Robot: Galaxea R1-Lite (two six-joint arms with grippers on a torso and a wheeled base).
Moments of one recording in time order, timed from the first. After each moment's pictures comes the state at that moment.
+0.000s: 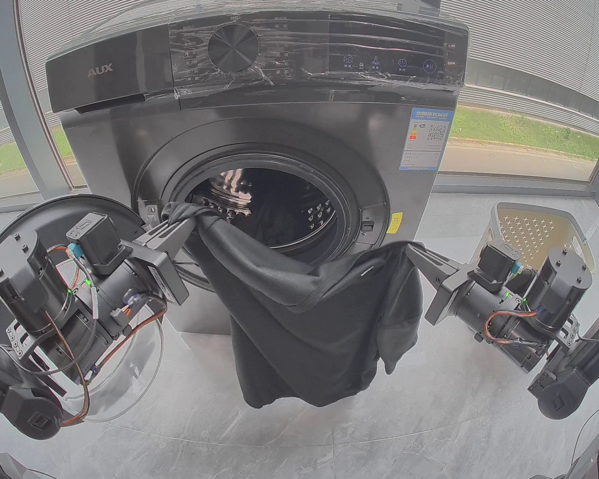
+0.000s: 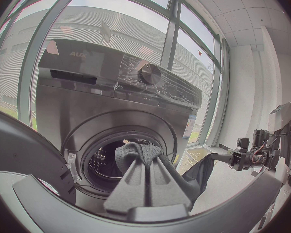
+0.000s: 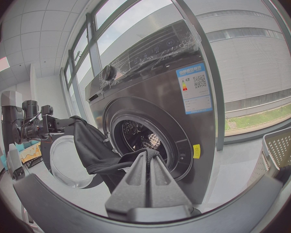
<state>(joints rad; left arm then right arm) -0.53 1.58 -0.40 -1.36 0.07 -0.09 0.58 1.83 -0.39 -1.55 0.01 0.11</state>
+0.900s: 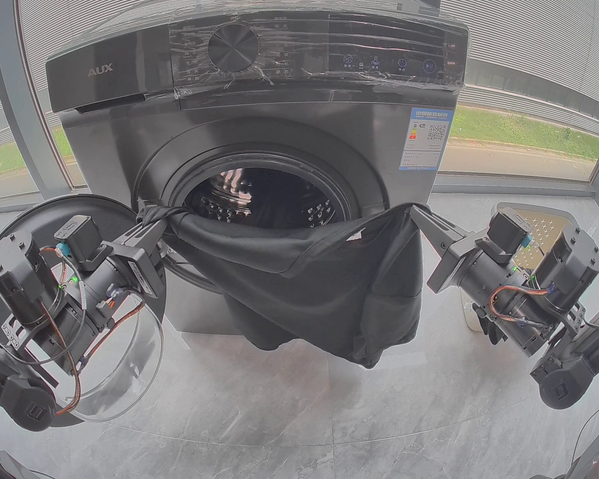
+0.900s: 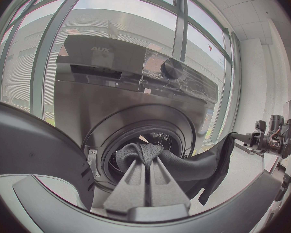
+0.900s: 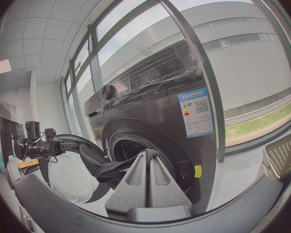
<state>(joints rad) -0.41 1.58 -0.36 -1.37 0.07 -0.09 0.60 1.80 -0.49 -1.55 -0.03 0.12</state>
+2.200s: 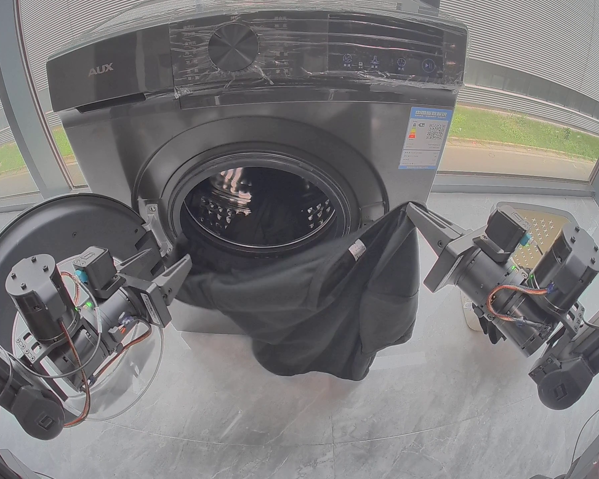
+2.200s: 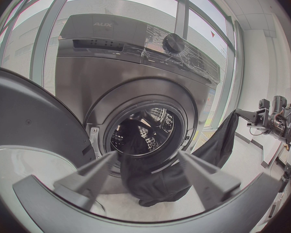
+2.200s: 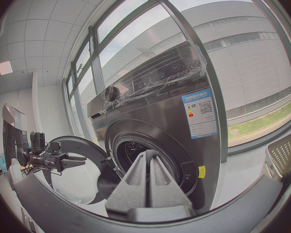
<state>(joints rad) -0.39 1.65 -0.29 -1.37 0.06 -0.08 0.61 1.80 -0.50 -1.55 -0.03 0.12</state>
